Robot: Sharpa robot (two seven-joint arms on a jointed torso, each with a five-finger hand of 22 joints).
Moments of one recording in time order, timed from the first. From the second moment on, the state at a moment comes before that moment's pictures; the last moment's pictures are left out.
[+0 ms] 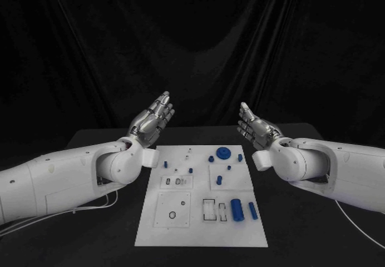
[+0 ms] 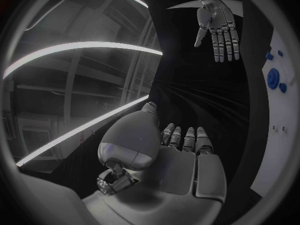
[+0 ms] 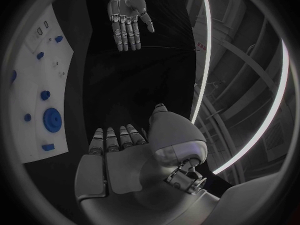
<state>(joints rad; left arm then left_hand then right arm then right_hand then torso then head) 1.29 -0.81 -0.22 1.49 0.20 -0.15 0.64 1.19 0.28 -0.23 0.29 0.43 0.09 -0.10 0.01 0.01 0.00 -0.15 0.00 0.00 0.00 -0.03 0.00 0.00 0.14 0.00 -0.03 0.01 0.00 1.33 -0.81 -0.25 1.54 0.24 -0.38 0.33 0.95 0.26 -0.33 0.29 0.22 0.04 -0.09 0.00 0.01 0.00 -0.13 0.00 0.00 0.00 -0.03 0.00 0.00 0.16 0.00 0.01 0.00 0.00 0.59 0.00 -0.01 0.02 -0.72</state>
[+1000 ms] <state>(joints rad) 1.29 -0.88 -0.22 1.51 0.11 -0.11 0.67 1.26 0.27 -0.23 0.29 0.48 0.12 -0.08 0.02 0.02 0.00 -0.13 0.00 0.00 0.00 -0.03 0.00 0.00 0.15 0.00 -0.01 0.01 0.00 1.41 -0.89 -0.25 1.54 -0.66 -0.09 -0.03 1.43 0.13 -0.15 0.05 0.26 0.23 0.04 0.03 0.03 0.18 0.10 0.09 0.03 0.48 0.19 0.10 0.06 0.16 0.56 0.29 0.18 0.07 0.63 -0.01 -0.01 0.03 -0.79</state>
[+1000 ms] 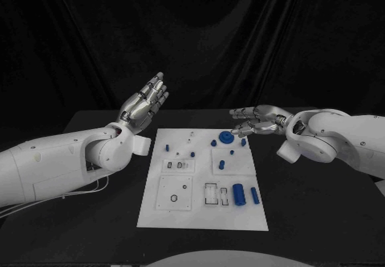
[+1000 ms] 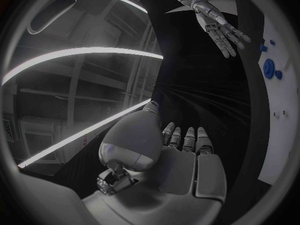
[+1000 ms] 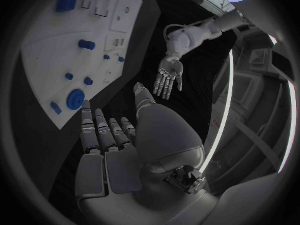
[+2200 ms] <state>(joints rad) 1.29 -0.90 -0.22 1.51 0.10 -0.08 0.67 1.34 0.27 -0.20 0.28 0.57 0.15 -0.08 0.02 0.02 0.00 -0.13 0.00 0.00 0.00 -0.03 0.00 0.00 0.15 0.00 0.04 0.01 0.00 1.42 -0.74 -0.25 1.46 -1.75 -0.19 -0.11 1.41 0.01 0.07 0.05 0.20 0.81 0.04 0.06 0.07 0.96 0.06 0.07 0.07 1.47 -0.05 1.12 0.98 0.15 1.39 0.05 0.99 0.81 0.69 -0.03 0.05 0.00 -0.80</state>
